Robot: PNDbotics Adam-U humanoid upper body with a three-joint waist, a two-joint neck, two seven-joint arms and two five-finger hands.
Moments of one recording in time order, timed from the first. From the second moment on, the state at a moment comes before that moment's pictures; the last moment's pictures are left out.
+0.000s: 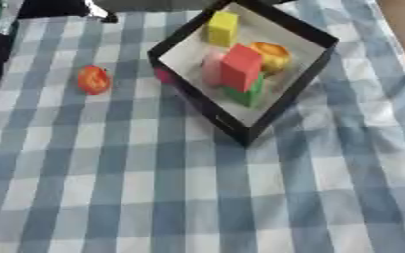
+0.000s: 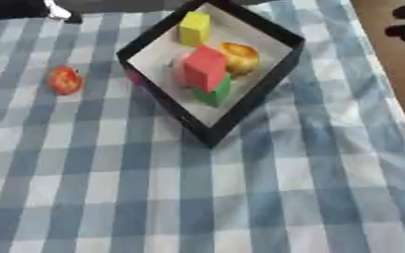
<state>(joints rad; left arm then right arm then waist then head) -1.17 0.64 -0.14 -0.94 -0.83 -0.16 -0.56 -0.41 -0.61 0.04 -1.78 -0.20 -0.04 -0.04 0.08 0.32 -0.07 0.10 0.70</state>
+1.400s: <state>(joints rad) -1.09 0.62 -0.14 -0.75 -0.78 -0.11 -0.69 -0.42 -0.61 0.04 -1.78 -0.19 -0.03 -0.04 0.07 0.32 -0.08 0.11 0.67</state>
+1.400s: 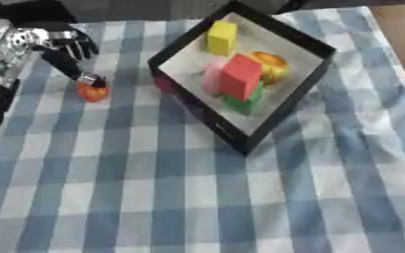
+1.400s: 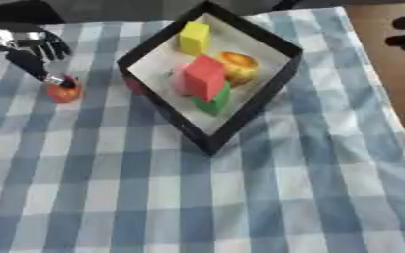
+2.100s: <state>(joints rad) -1.10 0.60 -0.15 -0.73 -0.92 -0.11 -0.73 -0.41 -0.61 0.04 -1.78 -0.18 -0.03 -0.04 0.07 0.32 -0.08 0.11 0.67</state>
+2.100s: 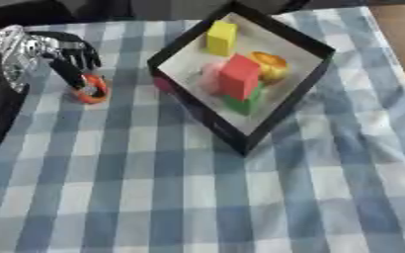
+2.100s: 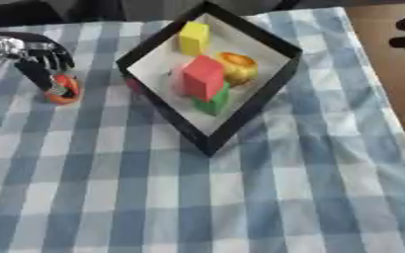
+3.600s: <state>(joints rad) -1.10 0.63 -0.18 -0.94 -0.88 -0.08 -0.84 -0.40 -0.61 0.04 -1.78 -0.18 -0.03 -0.04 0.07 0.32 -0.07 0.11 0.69</state>
